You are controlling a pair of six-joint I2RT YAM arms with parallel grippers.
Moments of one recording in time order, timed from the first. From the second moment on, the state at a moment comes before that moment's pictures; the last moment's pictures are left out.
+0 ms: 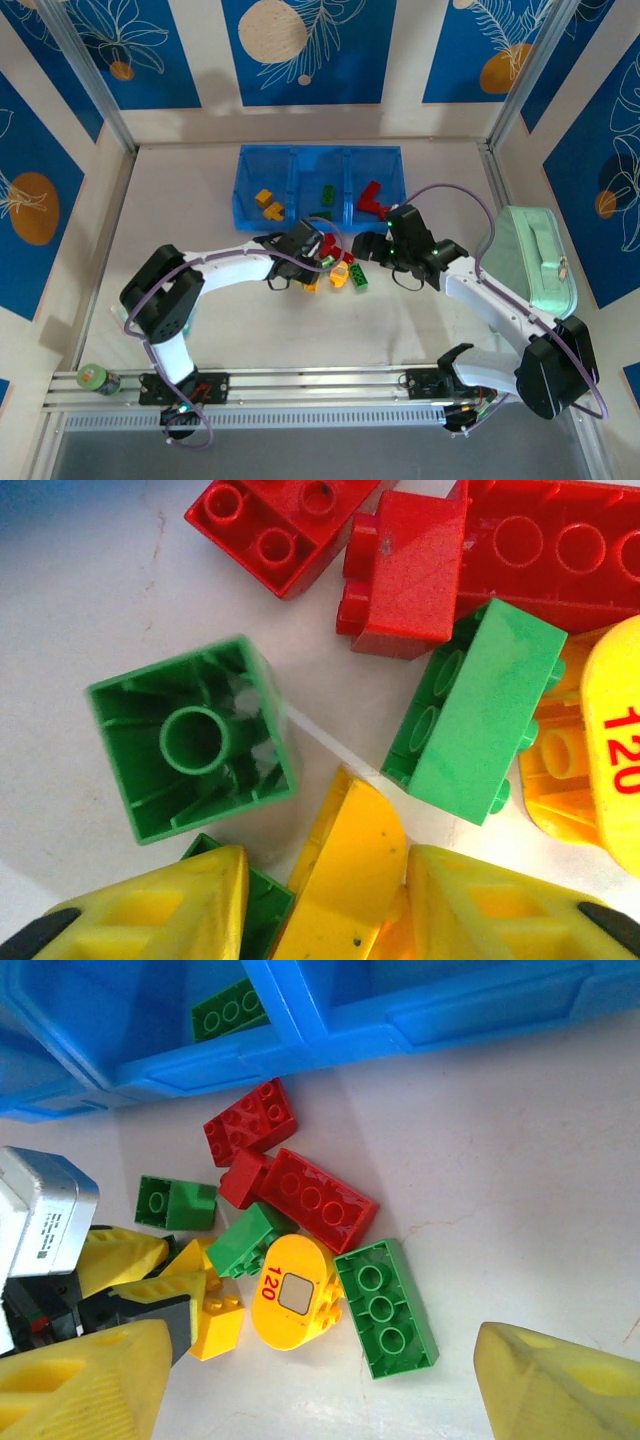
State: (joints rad) left arm -0.80 1.76 1.06 -0.40 -0.09 -0.32; right arm 0.52 1.17 0.82 -0.51 -0.05 0.69
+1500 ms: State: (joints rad) left arm -0.41 1.64 1.34 -0.54 0.07 -0.31; right arm 0.48 1.06 0.73 -0.51 -0.05 0.73
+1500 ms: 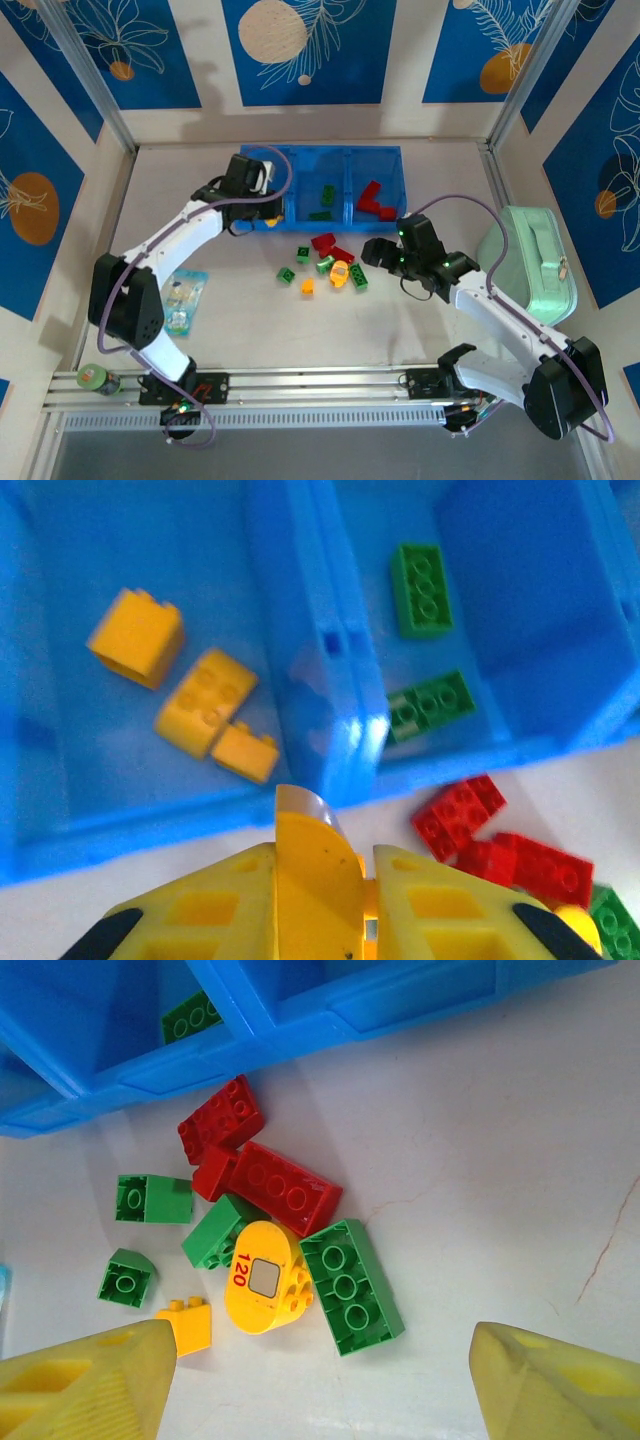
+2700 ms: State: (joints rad) left arm -0.42 1.33 0.94 -0.40 0.00 -0.34; right arm 0.68 1.34 1.01 -0.59 0.01 0.67
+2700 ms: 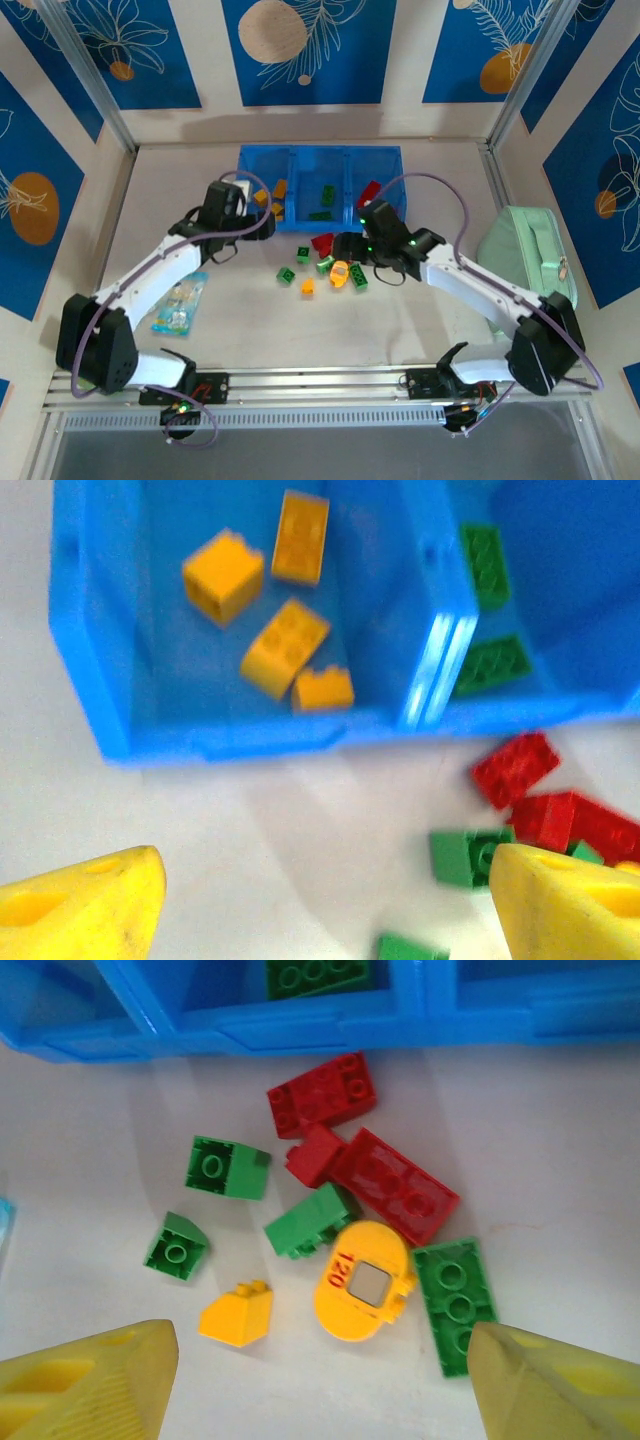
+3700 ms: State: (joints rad) left arm -0.47 0.94 0.52 -0.38 0.01 -0.48; right arm 0.83 2.12 1.66 -0.85 0.06 0.64
